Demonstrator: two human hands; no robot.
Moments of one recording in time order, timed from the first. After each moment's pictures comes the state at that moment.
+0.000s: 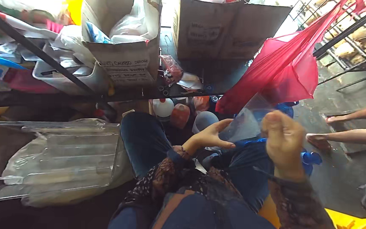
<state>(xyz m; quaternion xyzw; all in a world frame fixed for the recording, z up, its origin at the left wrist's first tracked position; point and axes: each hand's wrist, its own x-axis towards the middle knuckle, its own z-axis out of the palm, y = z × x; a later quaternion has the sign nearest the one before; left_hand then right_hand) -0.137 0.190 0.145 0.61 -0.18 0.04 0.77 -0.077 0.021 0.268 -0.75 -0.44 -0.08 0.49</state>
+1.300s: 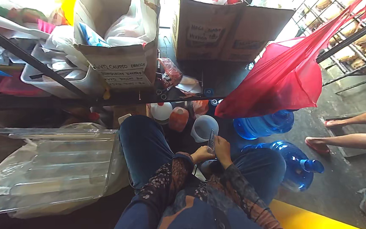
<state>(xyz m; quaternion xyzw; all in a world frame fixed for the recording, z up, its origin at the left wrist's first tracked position) -0.129 0.160 -0.037 0.75 0.11 -0.24 0.60 -0.068 0.066 0.058 -0.93 -0.13 0.22 0.28</state>
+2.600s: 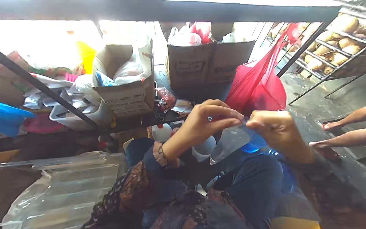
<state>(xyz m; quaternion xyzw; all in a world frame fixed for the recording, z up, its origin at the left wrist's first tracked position) -0.144 0.217 0.322 0.77 -0.21 0.27 0.55 -0.035 0.008 0.339 -0.63 -0.63 -0.08 0.45</state>
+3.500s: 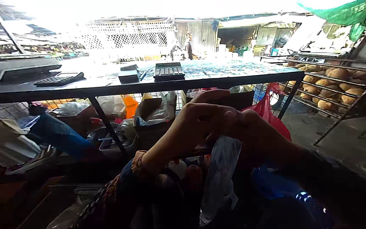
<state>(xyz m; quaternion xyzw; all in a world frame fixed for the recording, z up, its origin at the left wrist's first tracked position) -0.229 0.219 0.473 0.83 -0.20 0.36 0.37 -0.111 0.061 0.459 -0.46 -0.66 0.14 0.57</state>
